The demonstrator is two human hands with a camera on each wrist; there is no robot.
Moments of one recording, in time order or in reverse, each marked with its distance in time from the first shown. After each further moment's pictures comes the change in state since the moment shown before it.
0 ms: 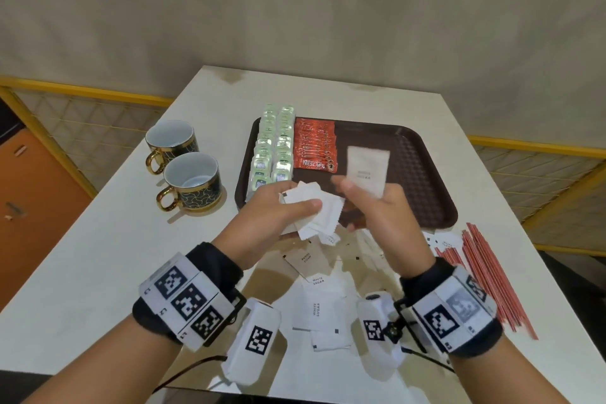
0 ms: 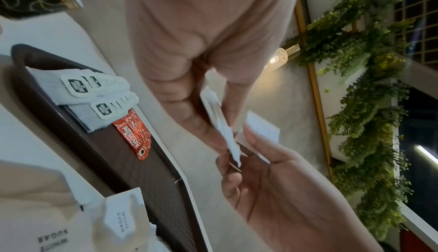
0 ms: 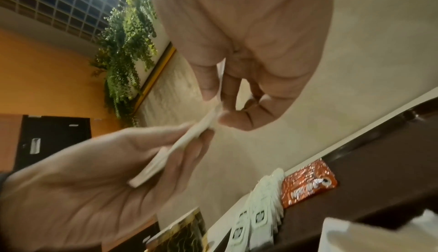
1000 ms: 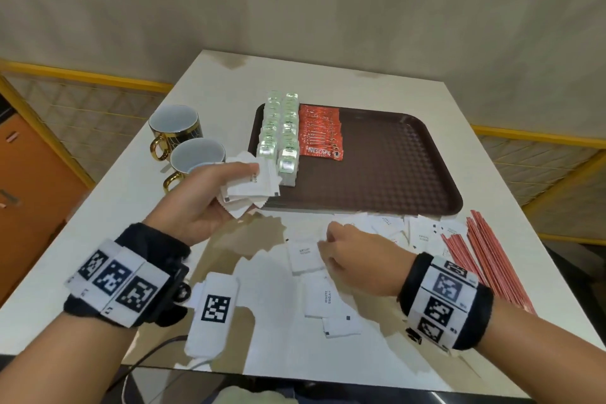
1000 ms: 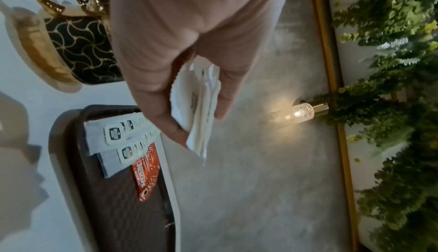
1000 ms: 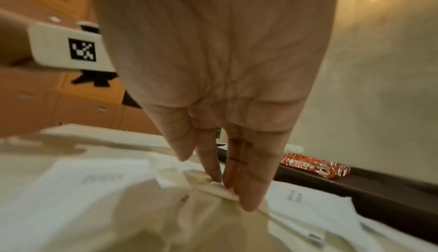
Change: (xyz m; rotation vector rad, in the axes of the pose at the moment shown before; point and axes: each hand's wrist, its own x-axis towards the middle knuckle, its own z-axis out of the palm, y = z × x) left_hand -0.017 0.016 -0.066 -0.382 0.207 -0.108; right_hand -0.015 0.045 0.015 -1.444 -0.772 -0.199
